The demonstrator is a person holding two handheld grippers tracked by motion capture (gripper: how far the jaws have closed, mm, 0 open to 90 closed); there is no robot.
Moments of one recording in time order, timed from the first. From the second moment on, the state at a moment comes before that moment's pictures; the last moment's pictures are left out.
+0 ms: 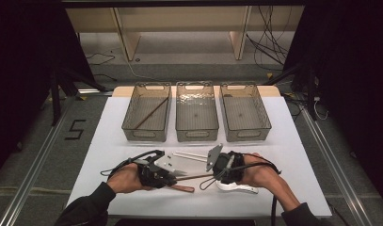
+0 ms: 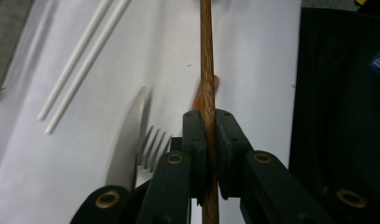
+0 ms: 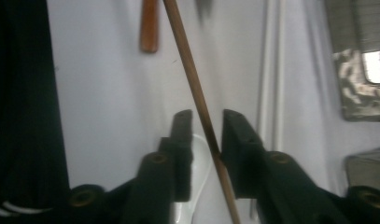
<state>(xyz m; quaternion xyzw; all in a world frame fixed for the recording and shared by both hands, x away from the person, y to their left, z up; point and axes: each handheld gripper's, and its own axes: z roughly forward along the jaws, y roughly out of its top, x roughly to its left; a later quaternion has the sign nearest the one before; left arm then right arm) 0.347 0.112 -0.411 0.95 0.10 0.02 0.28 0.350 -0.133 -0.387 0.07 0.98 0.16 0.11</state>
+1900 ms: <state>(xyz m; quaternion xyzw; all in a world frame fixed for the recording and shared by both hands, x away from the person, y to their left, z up) 0.446 0.213 -0.377 0.81 0.43 0.13 0.37 0.356 -0.191 -0.400 0.33 0.85 0.38 0.13</state>
